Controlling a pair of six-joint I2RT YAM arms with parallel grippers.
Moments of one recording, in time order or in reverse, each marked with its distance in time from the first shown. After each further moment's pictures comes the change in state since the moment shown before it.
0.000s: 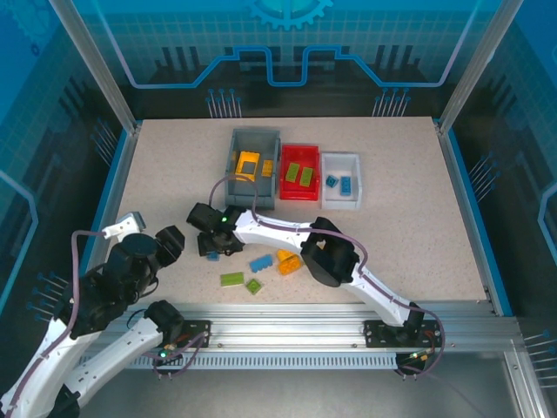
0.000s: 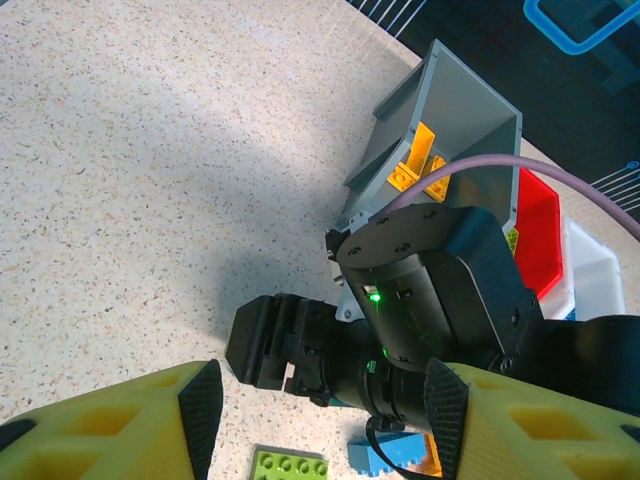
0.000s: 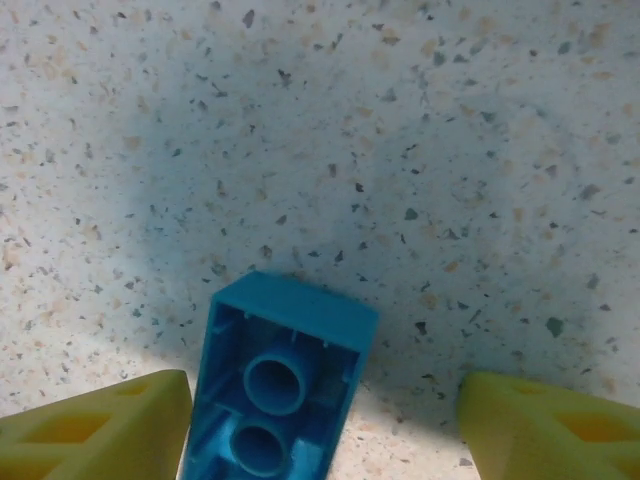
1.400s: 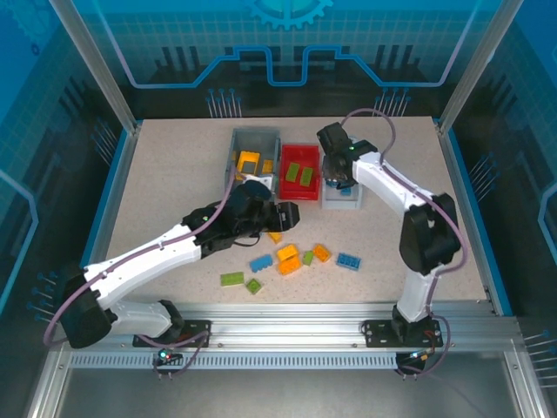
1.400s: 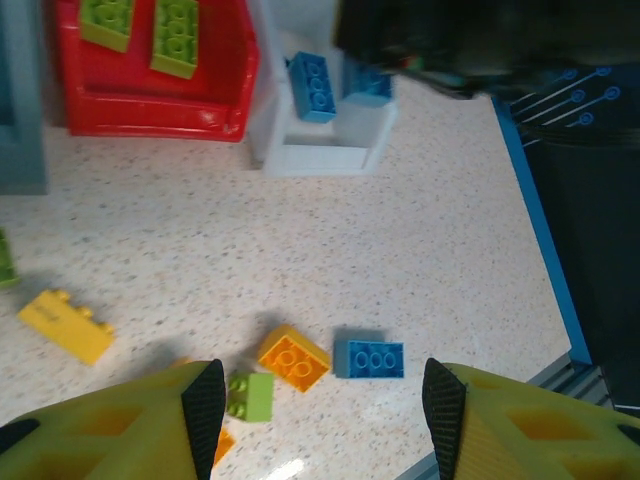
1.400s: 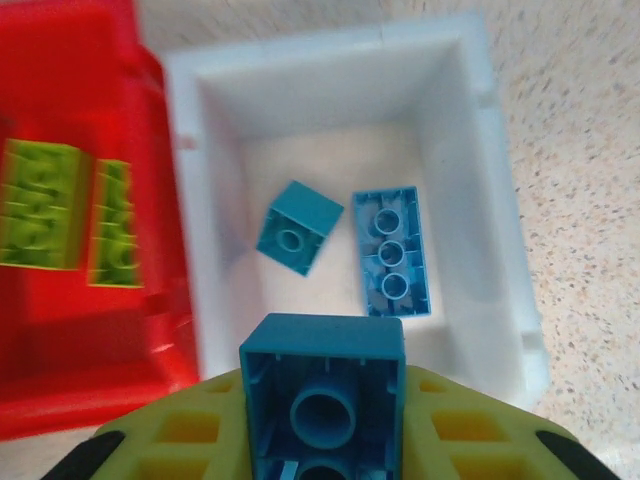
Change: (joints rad) left arm -0.240 0.835 0.140 0.732 0.427 0.167; right arm -0.690 -0.591 -0.578 0.042 0.257 -0.349
